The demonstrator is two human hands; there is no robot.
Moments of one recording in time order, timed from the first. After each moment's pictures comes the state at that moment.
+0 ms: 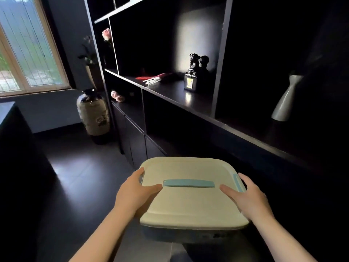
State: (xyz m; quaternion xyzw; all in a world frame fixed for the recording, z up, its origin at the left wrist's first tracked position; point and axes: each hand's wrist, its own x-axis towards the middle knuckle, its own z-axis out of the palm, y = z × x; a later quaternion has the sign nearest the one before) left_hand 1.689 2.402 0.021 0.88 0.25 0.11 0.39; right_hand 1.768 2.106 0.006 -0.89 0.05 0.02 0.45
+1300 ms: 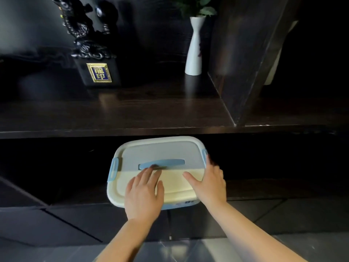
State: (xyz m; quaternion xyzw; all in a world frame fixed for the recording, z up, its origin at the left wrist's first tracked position) left_hand 2.046 2.482 -0.064 0.91 -0.32 0.13 0.22; right_hand 1.962 2.313 -0.065 -0.86 0.43 -0.13 0.24
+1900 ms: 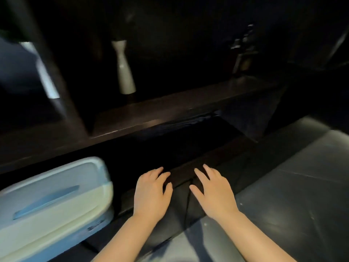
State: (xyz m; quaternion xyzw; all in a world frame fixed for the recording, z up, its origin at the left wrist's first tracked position) left_hand 1.878 2.296 -0.021 0.79 -0.56 0.00 0.25; right_hand 1.709 2.206 -0.023 -0.88 0.46 -0.07 0.08
